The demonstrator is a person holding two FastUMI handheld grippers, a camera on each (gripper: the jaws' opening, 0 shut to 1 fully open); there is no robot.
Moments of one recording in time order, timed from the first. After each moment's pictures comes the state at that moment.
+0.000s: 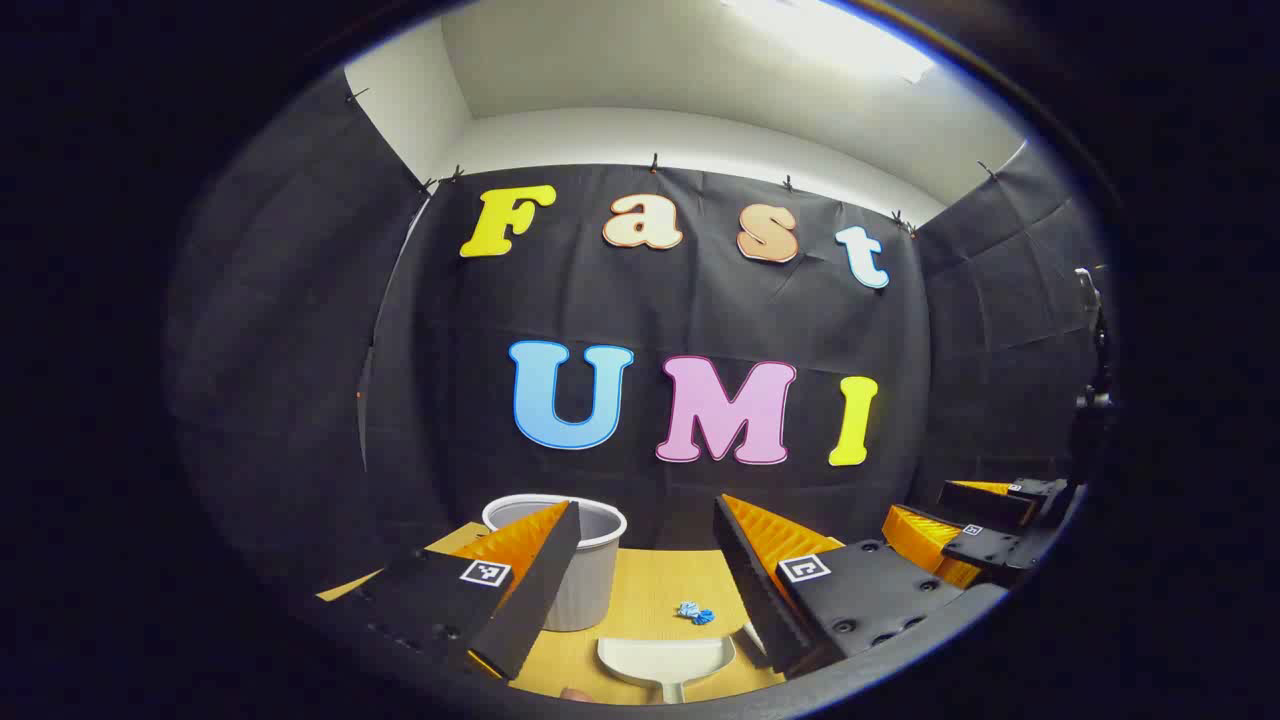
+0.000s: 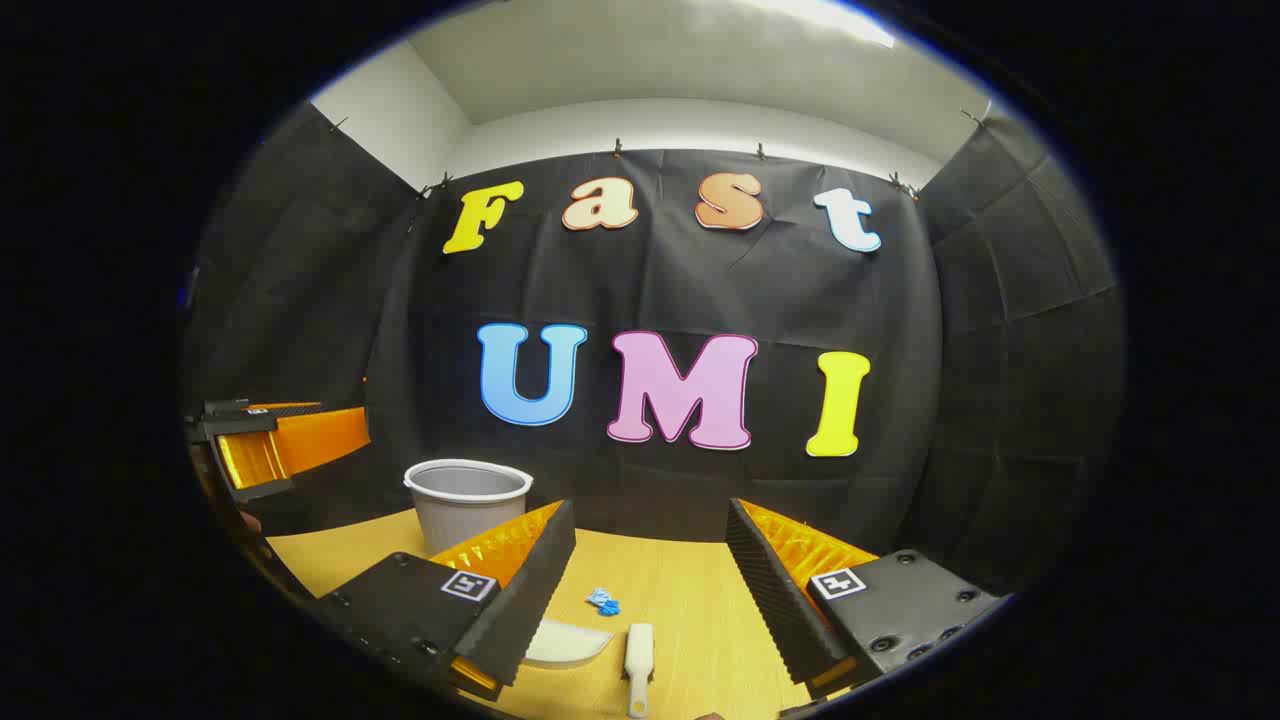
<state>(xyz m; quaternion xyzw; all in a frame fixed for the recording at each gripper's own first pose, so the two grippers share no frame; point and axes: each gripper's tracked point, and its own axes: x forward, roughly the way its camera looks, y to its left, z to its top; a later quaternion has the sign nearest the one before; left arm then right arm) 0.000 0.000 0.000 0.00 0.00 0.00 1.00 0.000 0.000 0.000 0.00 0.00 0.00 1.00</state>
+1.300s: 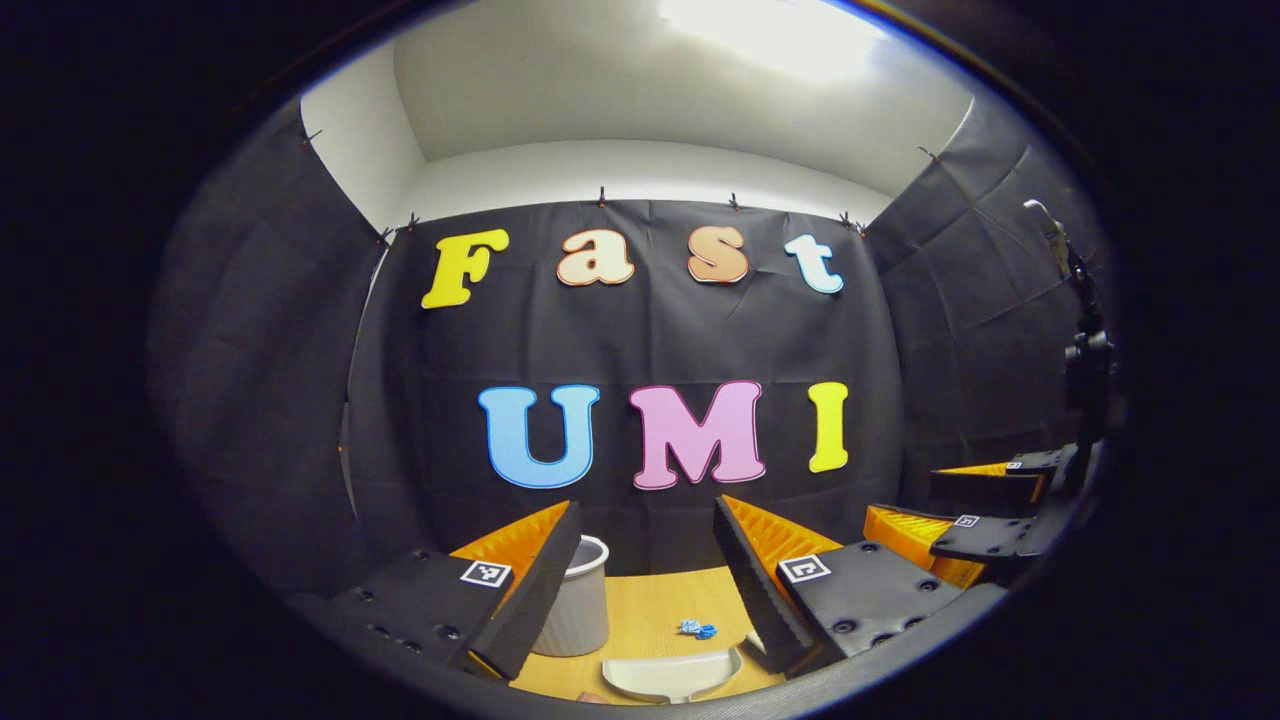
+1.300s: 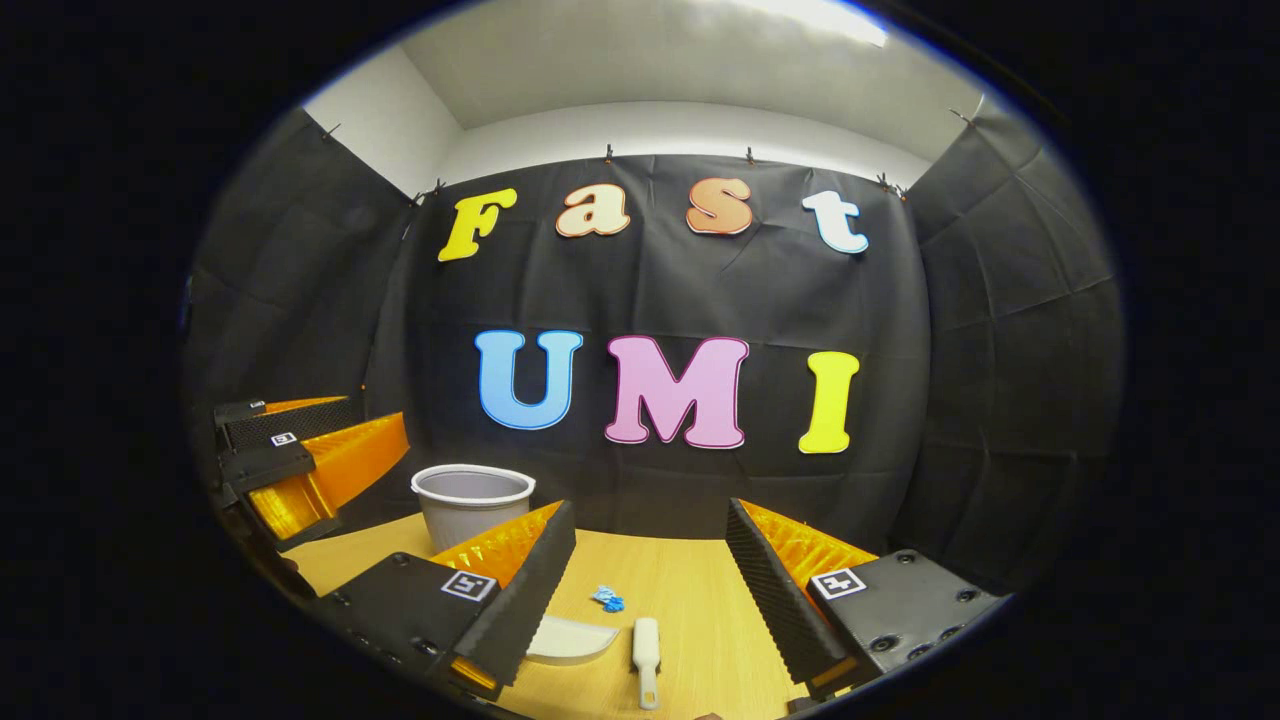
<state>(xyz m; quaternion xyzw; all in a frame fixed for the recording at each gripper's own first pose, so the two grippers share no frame) -0.004 -0.030 0.007 0.06 -0.05 -0.02 1.00 -0.018 -0.002 0.008 0.00 -0.01 -0.01 1.00</state>
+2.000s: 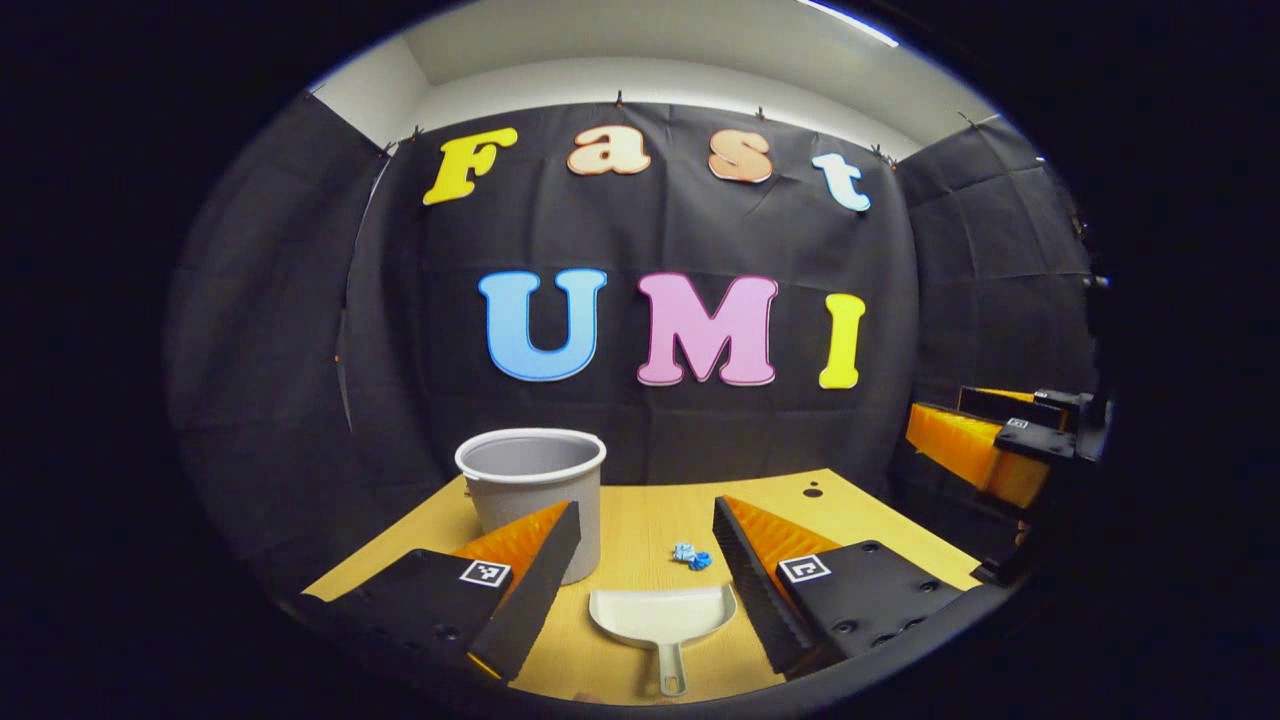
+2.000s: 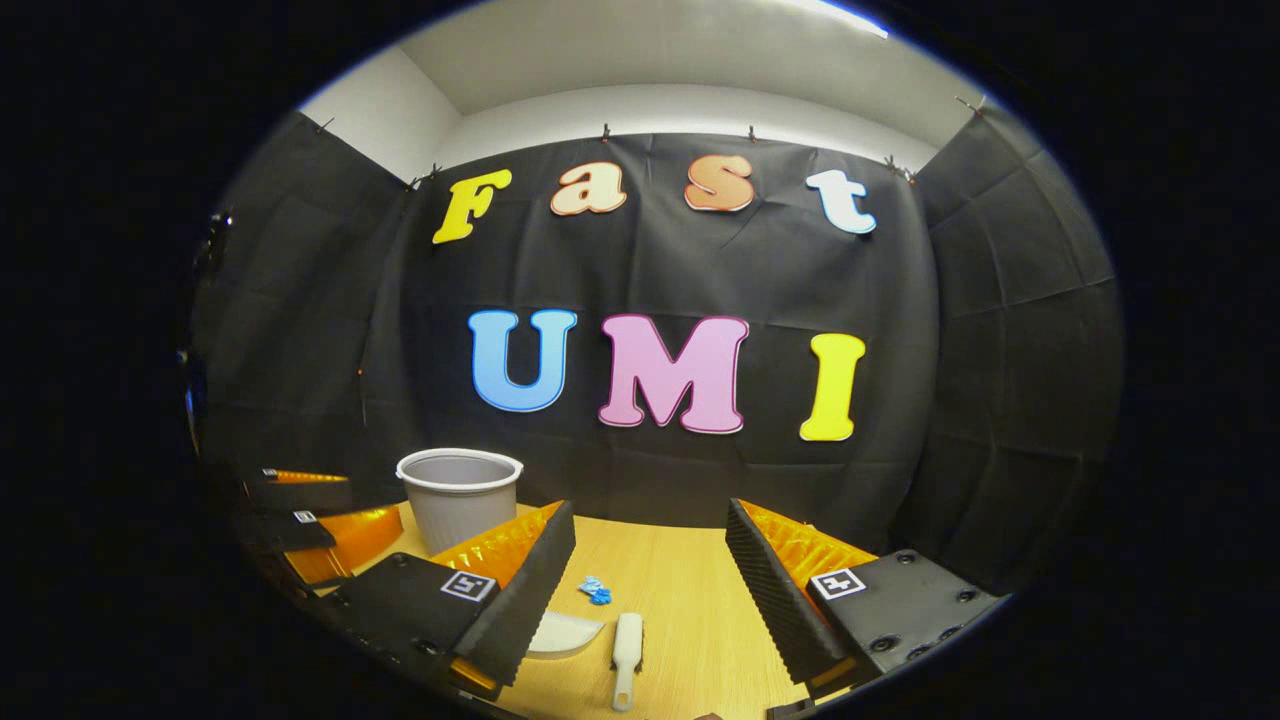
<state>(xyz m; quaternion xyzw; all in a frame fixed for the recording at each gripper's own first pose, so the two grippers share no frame) 0.021 -0.025 -0.095 0.04 0.15 0.00 0.99 0.021 -0.020 -0.019 0.00 0.04 0.02 1.00</state>
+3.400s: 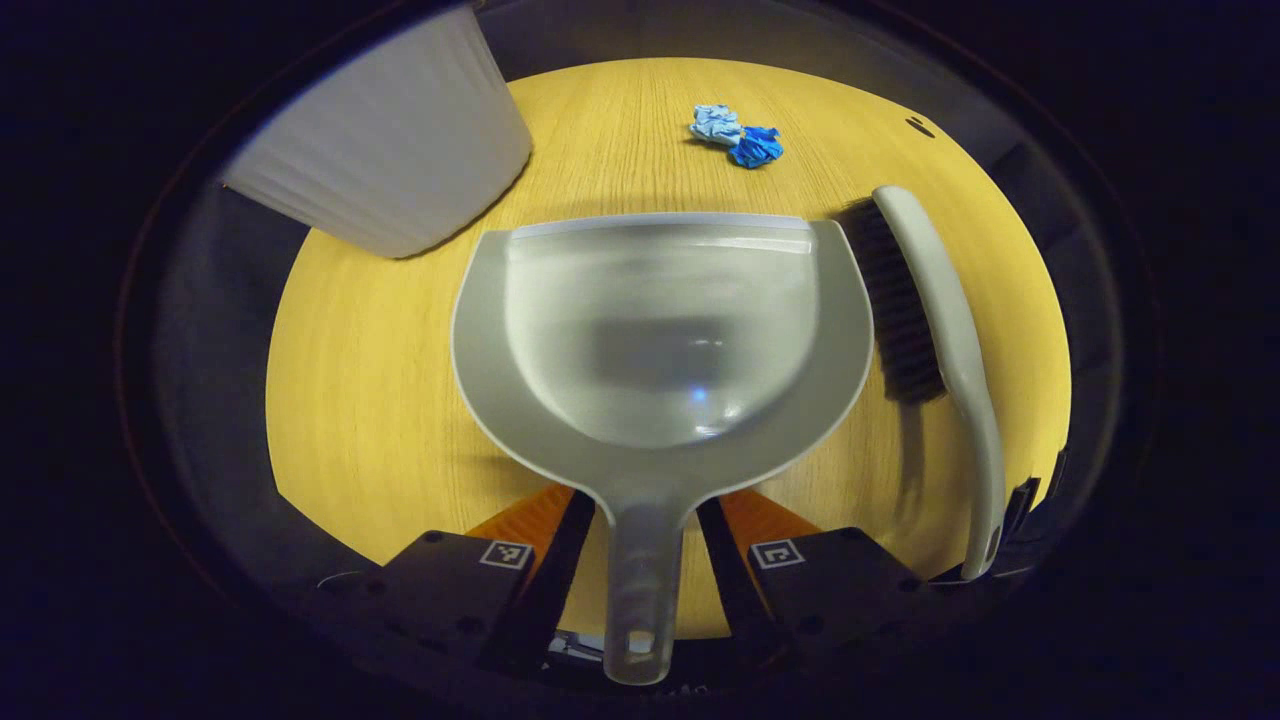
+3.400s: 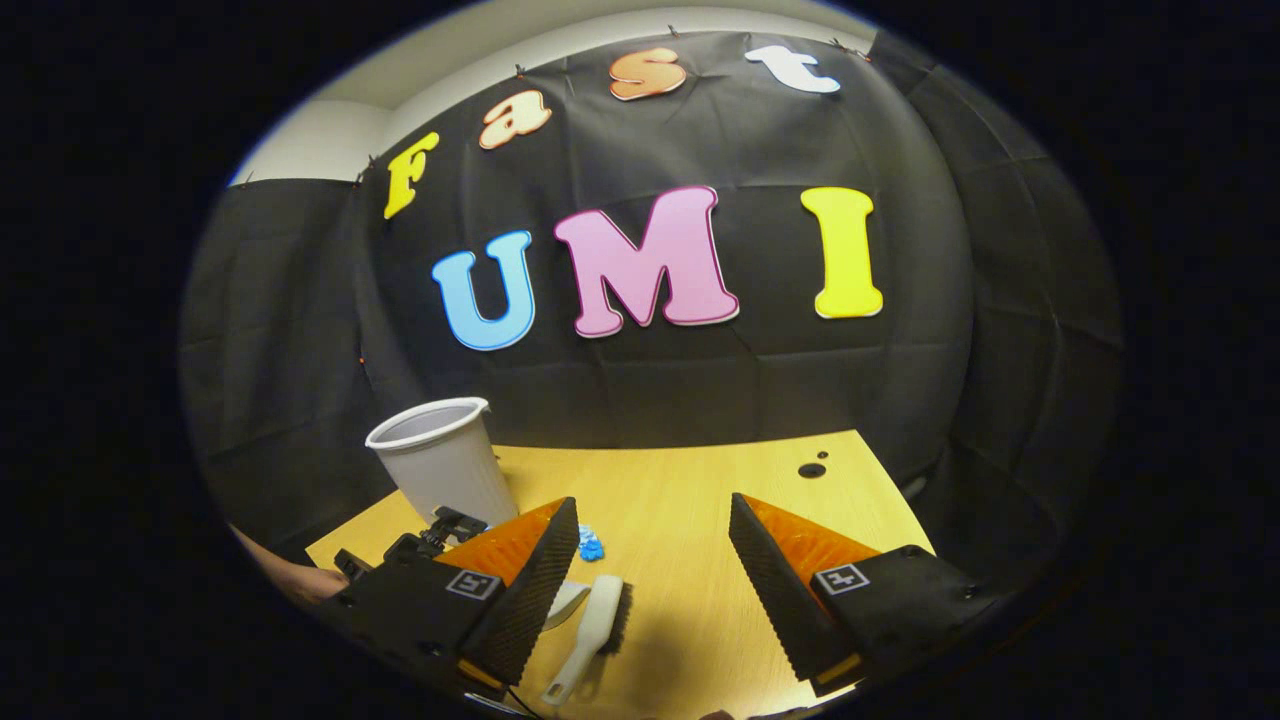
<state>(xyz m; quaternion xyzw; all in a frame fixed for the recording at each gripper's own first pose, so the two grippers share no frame) 0.050 -0.027 -0.370 0.04 0.71 0.04 0.70 0.091 -0.112 -0.135 0.11 0.19 0.05 0.97</state>
